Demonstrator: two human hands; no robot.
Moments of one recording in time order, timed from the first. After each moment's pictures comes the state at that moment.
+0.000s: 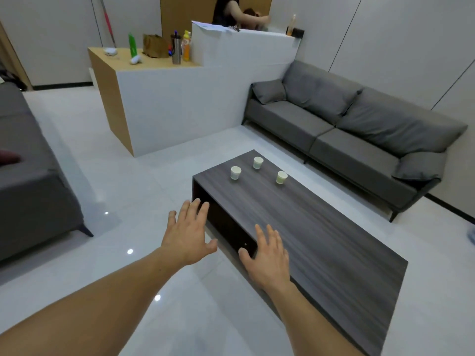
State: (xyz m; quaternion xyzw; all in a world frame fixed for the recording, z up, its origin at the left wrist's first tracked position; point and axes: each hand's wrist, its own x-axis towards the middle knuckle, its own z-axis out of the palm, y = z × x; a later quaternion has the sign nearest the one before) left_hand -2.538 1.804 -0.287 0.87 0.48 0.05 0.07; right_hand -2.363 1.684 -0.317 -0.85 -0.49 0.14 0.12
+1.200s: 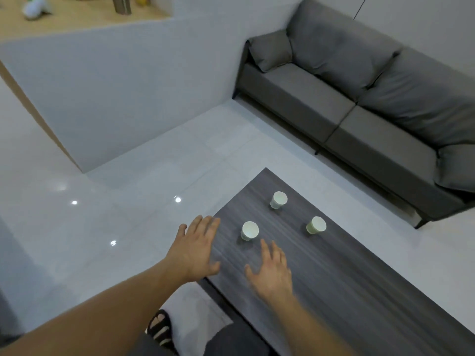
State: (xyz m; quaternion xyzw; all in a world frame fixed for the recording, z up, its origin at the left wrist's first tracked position) left_hand -2.331 2.392 -0.398 0.92 0.33 -0.09 0.17; right_hand -2.171 2.245 -0.435 -0.90 -0.37 0.23 0.01
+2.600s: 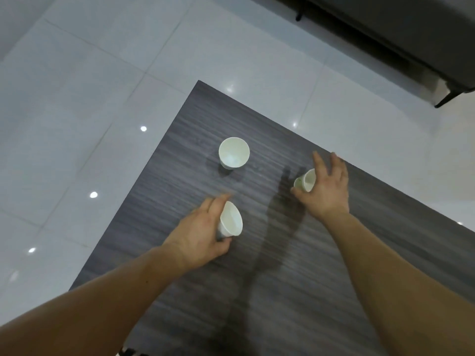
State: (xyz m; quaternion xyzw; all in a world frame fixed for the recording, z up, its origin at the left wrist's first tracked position) left_hand -2.013 2.440 -0.654 0.88 0.23 -0.13 0.40; right_hand -1.777 2.275 -0.657 -0.96 -0.20 0.21 0.03
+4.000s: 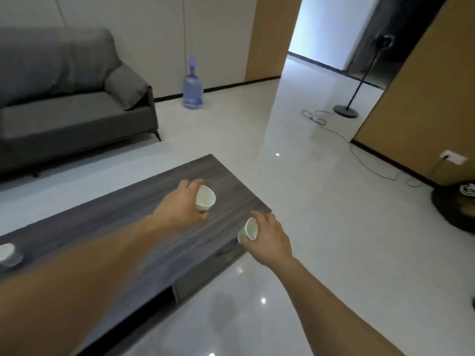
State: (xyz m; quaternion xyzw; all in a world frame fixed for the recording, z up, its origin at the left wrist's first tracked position) left_hand -2.174 1.929 -0.249 0.94 -0.24 -0.07 0.23; right_hand -2.298 1.733 -0.300 -0.95 0.18 -0.02 0.23
